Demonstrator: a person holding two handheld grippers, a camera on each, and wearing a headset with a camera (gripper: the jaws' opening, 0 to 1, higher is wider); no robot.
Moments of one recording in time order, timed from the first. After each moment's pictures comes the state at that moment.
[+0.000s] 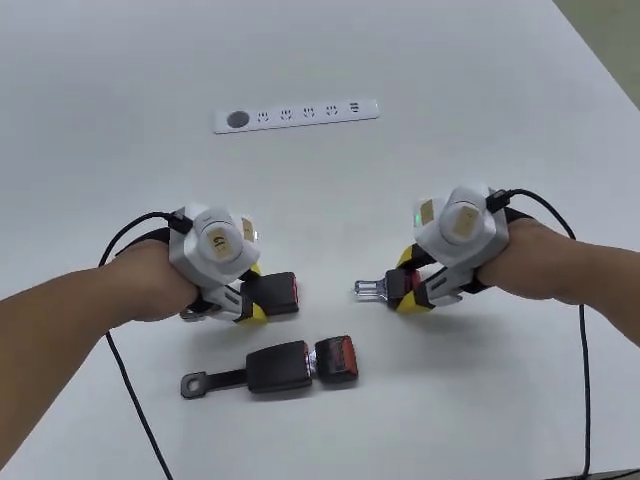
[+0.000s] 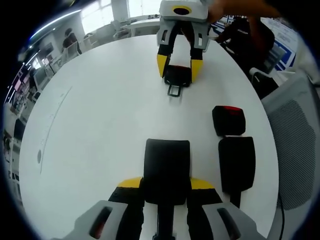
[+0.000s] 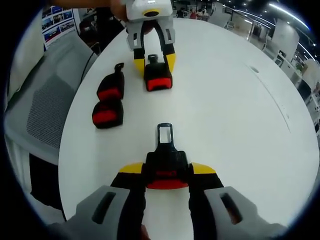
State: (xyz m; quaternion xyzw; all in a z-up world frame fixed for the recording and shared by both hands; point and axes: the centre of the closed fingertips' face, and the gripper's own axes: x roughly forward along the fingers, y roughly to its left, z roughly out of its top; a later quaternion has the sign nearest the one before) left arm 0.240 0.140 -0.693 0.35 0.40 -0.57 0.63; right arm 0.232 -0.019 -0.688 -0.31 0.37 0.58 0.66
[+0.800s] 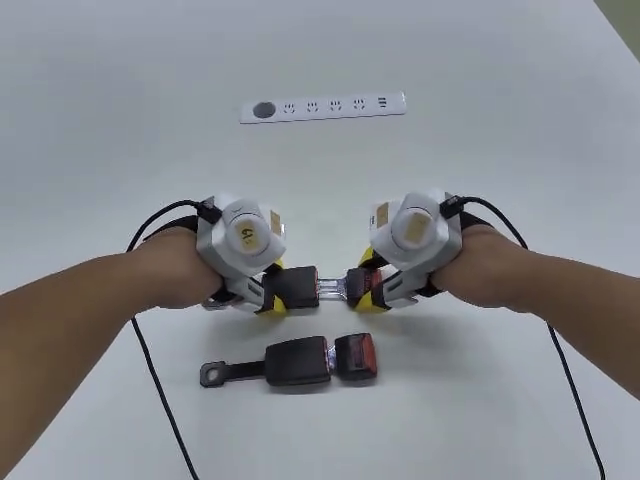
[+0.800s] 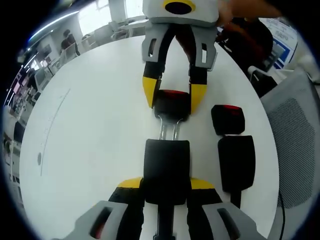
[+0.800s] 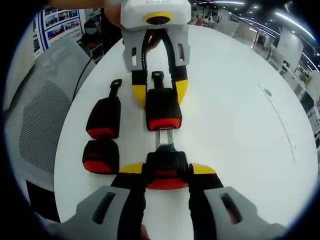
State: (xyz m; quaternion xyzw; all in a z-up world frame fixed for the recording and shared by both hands) left arm 0.240 0.138 -0.695 0.36 0.40 -0.57 0.63; right arm 0.236 0.054 -0.688 -0.31 0.34 0.60 0.66
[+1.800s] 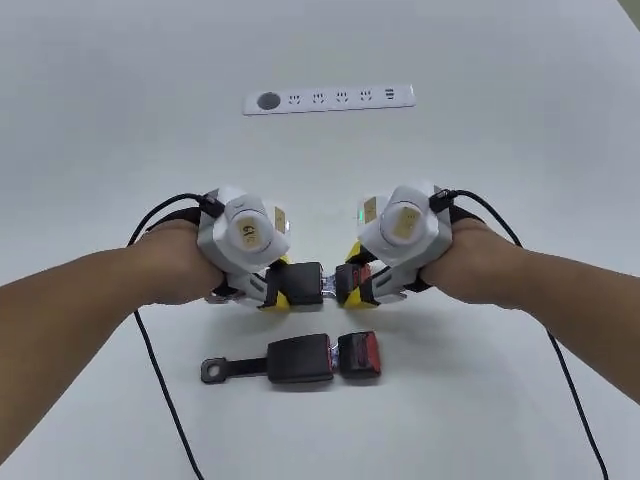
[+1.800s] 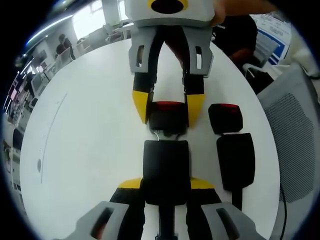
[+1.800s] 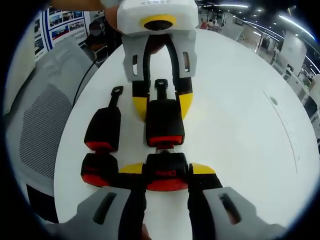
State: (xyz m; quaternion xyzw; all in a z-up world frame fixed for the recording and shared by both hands) left arm 0.239 0.137 -0.693 0.37 0.38 -0.58 0.62; right arm 0.239 0.078 -0.688 -0.30 0.33 0.61 0.65
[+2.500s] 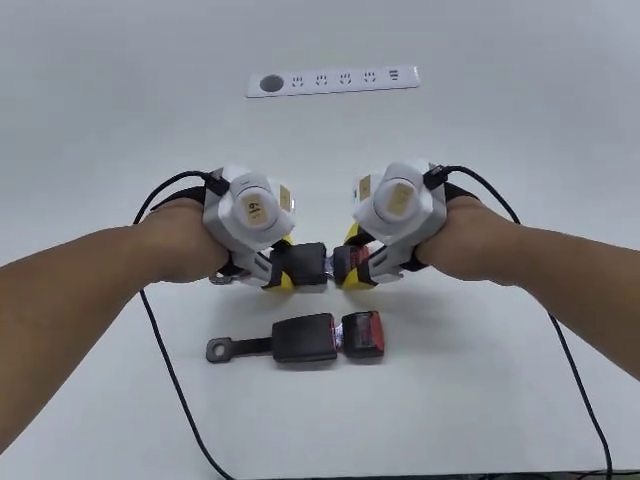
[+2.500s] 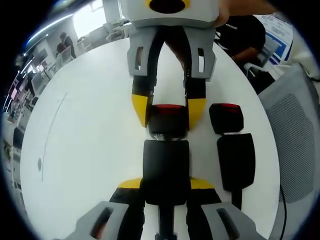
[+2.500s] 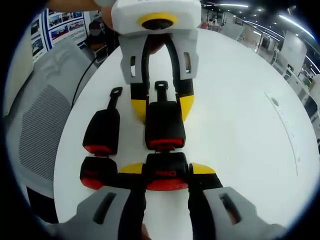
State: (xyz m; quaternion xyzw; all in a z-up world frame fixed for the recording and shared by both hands) left arm 0.238 0.135 -0.692 0.37 0.39 -0.58 0.62; right arm 0.239 0.083 -0.687 -0.31 0.33 0.61 0.65
